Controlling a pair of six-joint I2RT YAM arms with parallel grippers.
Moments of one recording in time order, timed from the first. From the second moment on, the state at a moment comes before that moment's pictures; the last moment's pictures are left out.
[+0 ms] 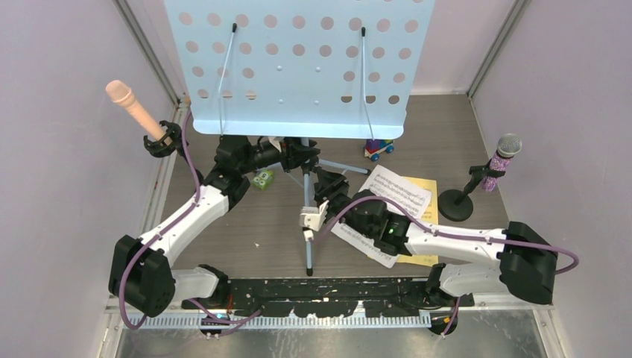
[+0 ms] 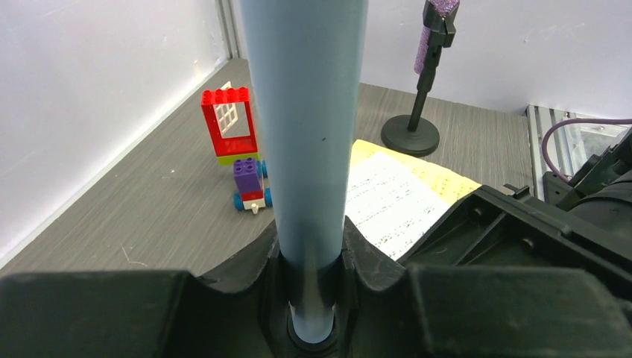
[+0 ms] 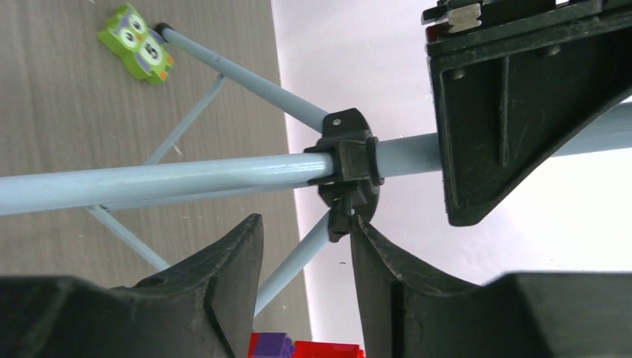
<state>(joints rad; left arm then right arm) -0.47 1.25 0.90 0.43 0.75 -0.02 1.09 1.25 0.66 0.49 0.24 -1.23</state>
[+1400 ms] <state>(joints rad) -0.47 1.28 0.94 0.40 0.80 -0.02 0.99 0.94 0.64 0.18 0.49 1.33</state>
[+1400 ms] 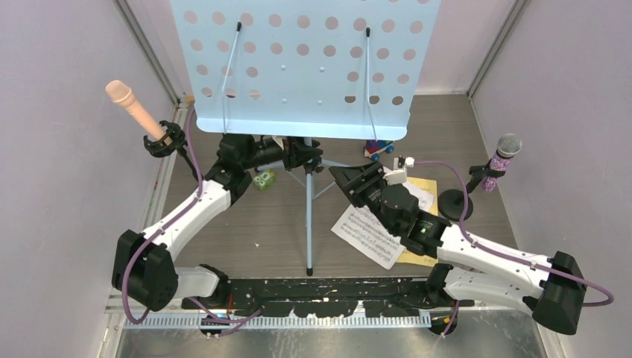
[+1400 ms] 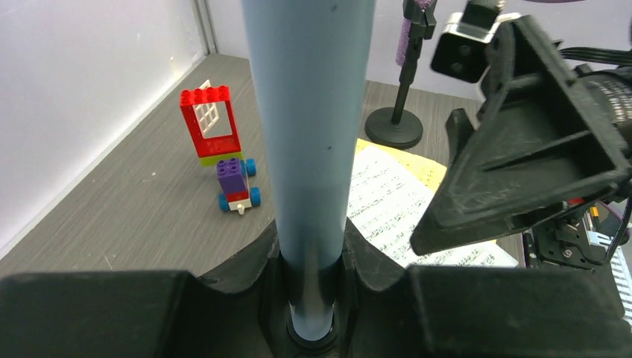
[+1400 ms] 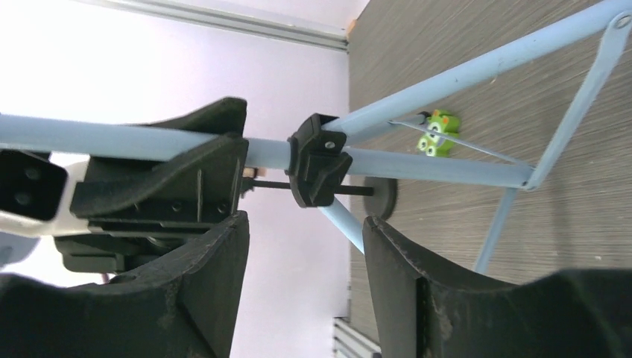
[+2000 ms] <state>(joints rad) -0.47 1.29 0.95 0.38 0.82 -0.01 0.87 1.08 0.58 0.38 0.27 1.55</state>
